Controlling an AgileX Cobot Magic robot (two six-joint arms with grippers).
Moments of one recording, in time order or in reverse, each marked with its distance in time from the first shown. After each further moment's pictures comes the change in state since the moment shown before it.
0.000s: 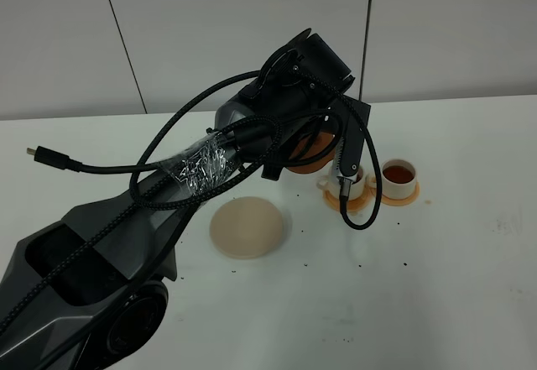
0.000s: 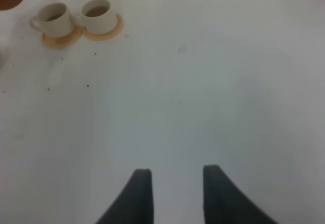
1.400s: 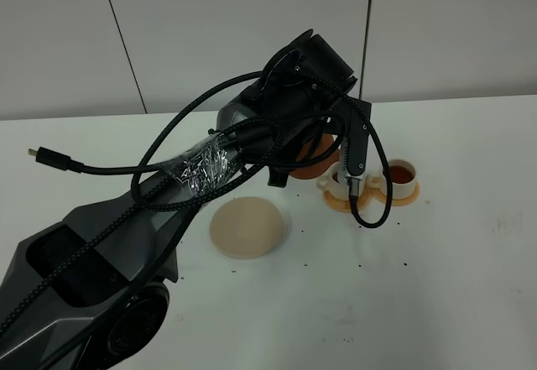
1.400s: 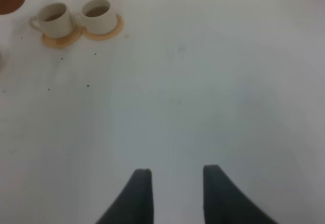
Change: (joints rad) left arm -0.007 0.000 0.000 -0.029 0.036 -0.090; right arm 0.000 0.000 0.000 0.000 0.000 0.000
